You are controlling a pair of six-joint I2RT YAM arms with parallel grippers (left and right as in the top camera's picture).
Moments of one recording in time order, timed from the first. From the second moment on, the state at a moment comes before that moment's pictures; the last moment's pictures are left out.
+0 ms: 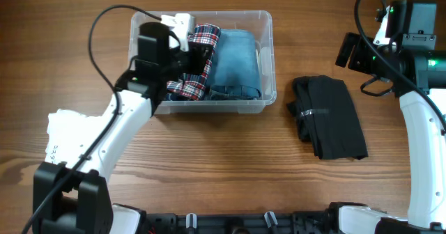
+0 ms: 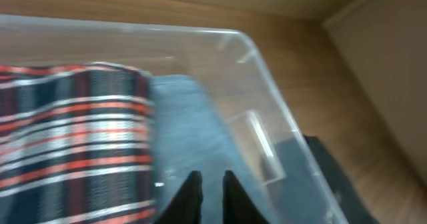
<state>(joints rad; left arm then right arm) -0.29 1.57 1.06 -0.04 0.44 -0.34 -0.04 1.43 1.55 -1.10 0.09 0.21</state>
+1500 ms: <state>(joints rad) -0.46 1.81 1.06 0.05 -0.38 -0.38 -0.05 1.43 1.55 -1.10 0.09 0.21</state>
